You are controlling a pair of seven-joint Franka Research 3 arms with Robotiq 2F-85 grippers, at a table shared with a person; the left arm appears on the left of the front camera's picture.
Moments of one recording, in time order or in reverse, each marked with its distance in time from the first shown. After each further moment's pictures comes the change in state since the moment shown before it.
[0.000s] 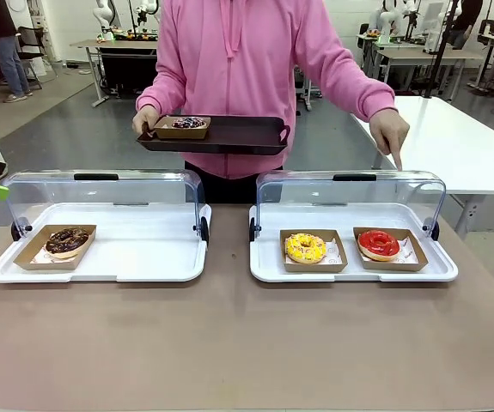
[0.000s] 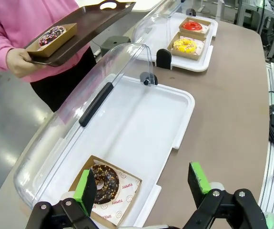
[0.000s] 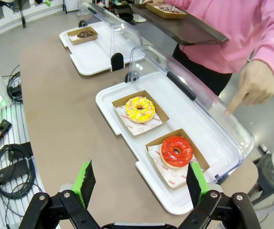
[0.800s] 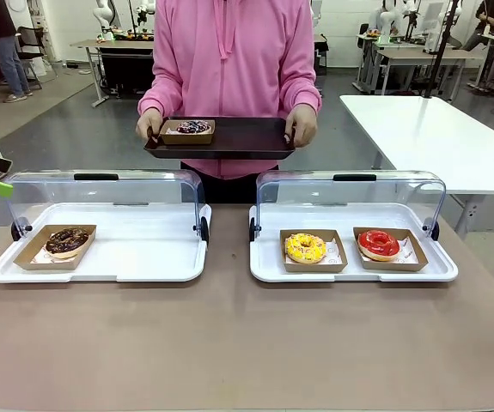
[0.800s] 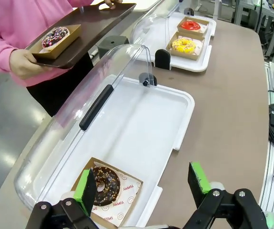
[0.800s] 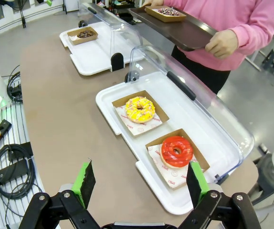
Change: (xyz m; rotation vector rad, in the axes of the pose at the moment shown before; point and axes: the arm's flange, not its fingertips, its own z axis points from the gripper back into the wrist) left arm 0.004 0.006 -0.003 -0.010 0.005 0.000; right arm 0.000 0.000 0.000 0.000 0.000 0.000
